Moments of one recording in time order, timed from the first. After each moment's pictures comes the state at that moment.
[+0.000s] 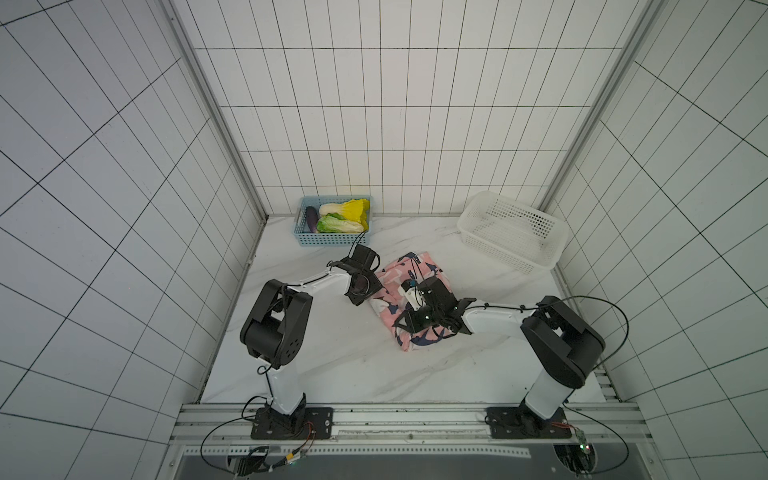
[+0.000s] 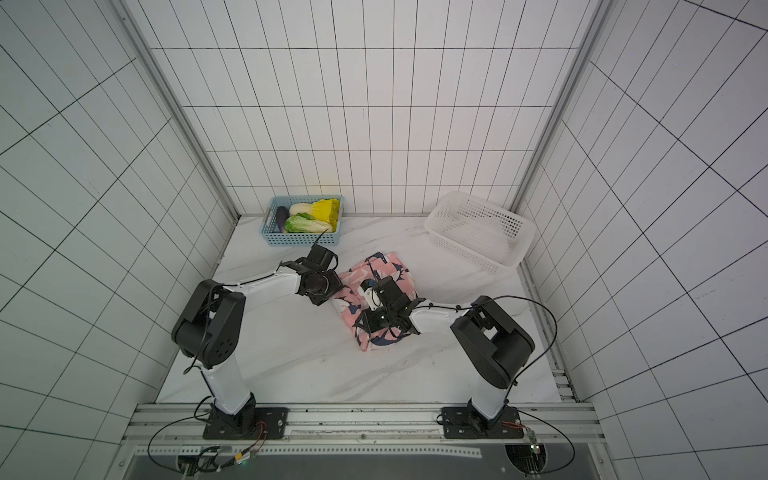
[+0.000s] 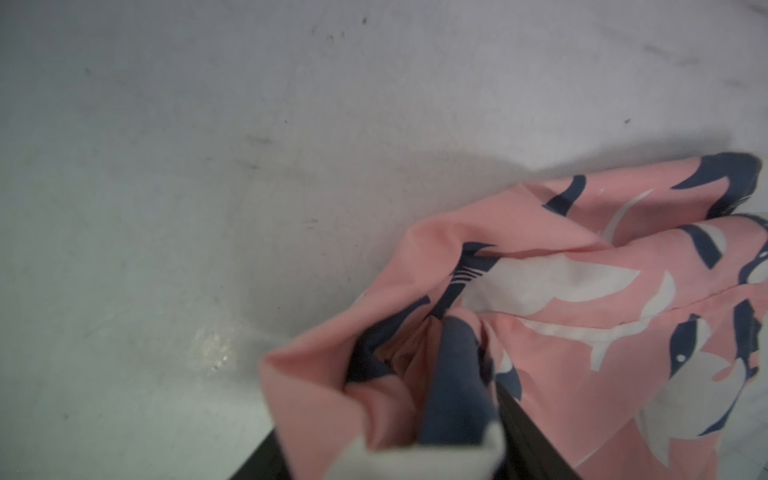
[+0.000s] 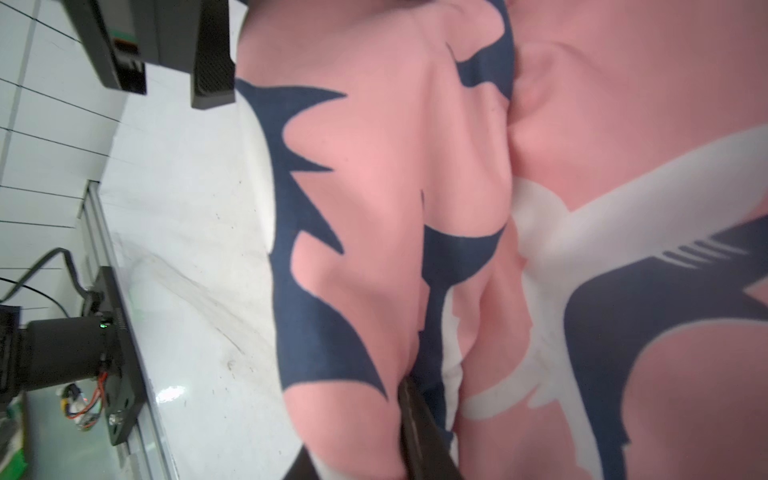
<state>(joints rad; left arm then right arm) -0.45 1.79 1.12 -0.43 0.05 -1.01 0.83 1.72 0.79 0.12 -0.45 0.43</state>
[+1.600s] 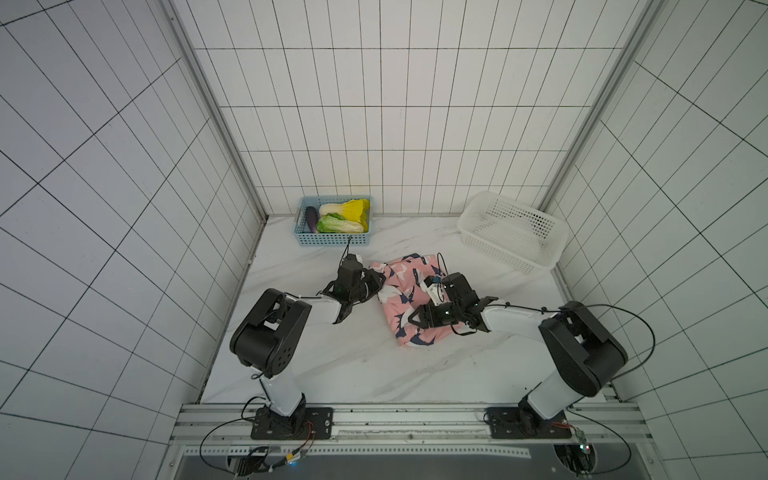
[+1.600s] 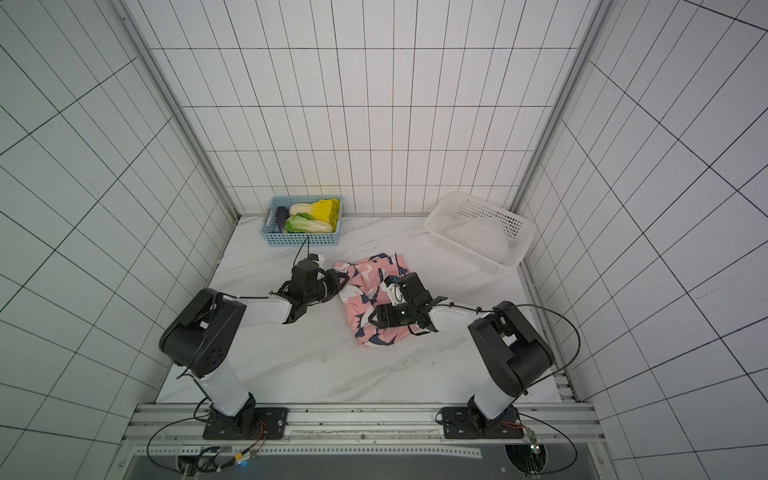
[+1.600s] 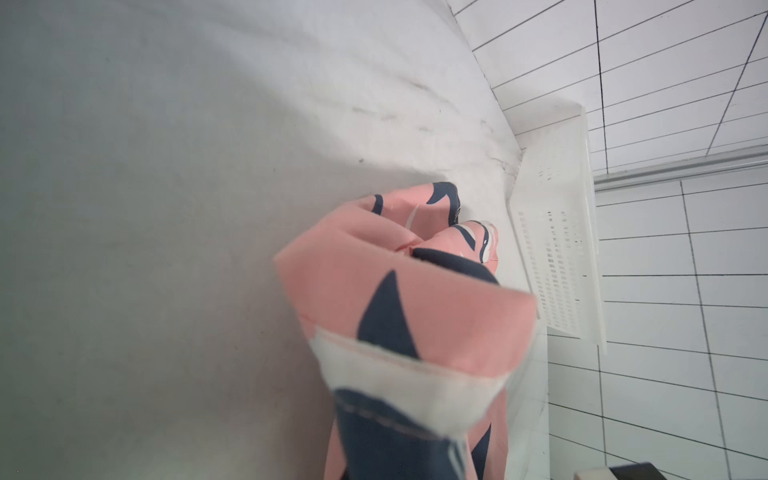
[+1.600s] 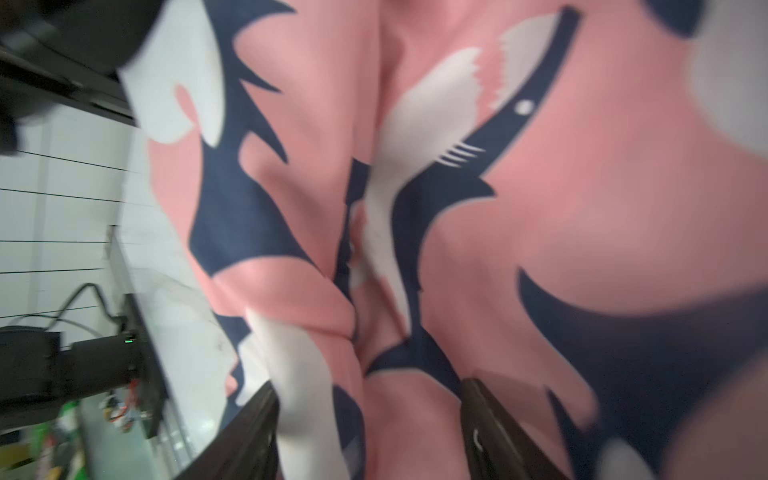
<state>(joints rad) -0.44 1.69 0.79 0.36 0.20 -1.01 0.73 1.56 0.79 -0.13 -0.39 0.36</state>
